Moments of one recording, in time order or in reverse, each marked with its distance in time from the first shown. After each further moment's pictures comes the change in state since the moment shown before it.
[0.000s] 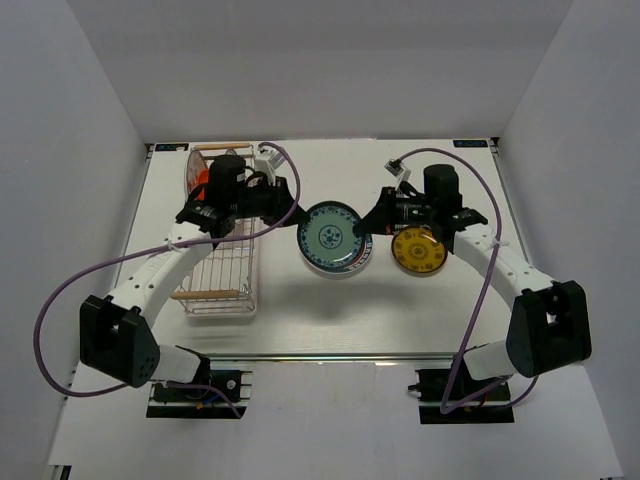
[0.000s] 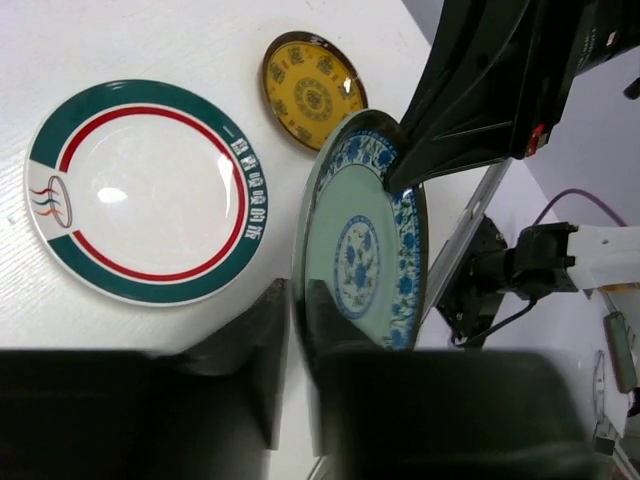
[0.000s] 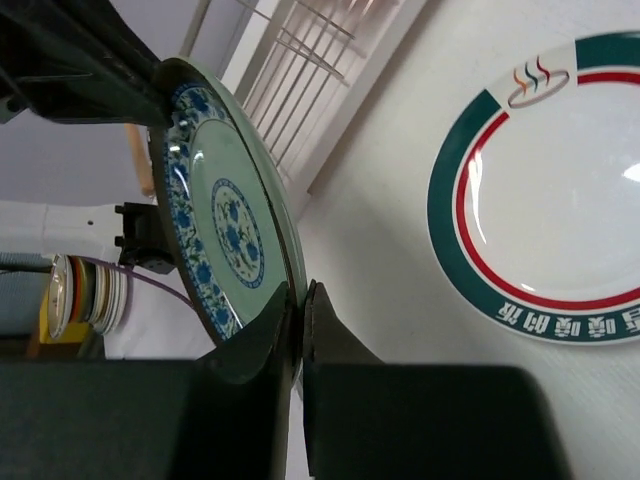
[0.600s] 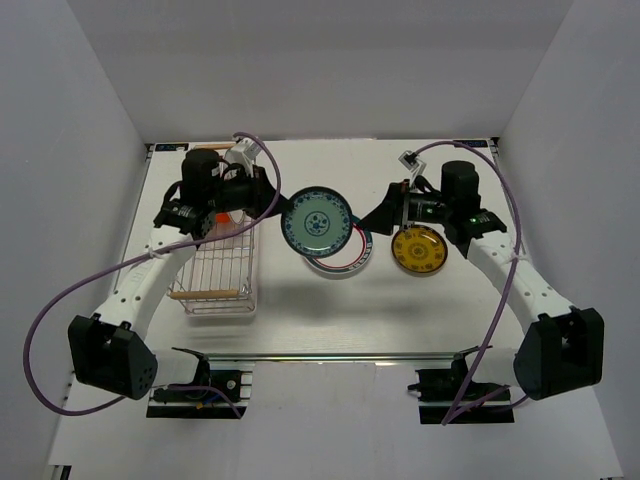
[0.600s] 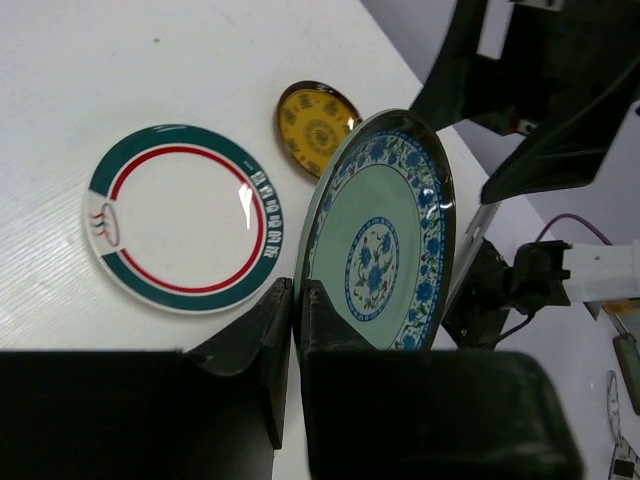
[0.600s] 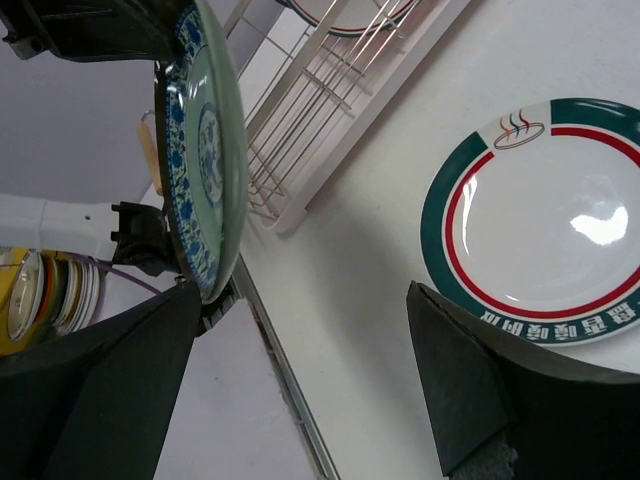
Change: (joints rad) left arm 0.112 -0.071 0.021 -0.034 0.050 0.027; right arm -0.047 -0.121 0.013 -0.055 -0.002 -0.072
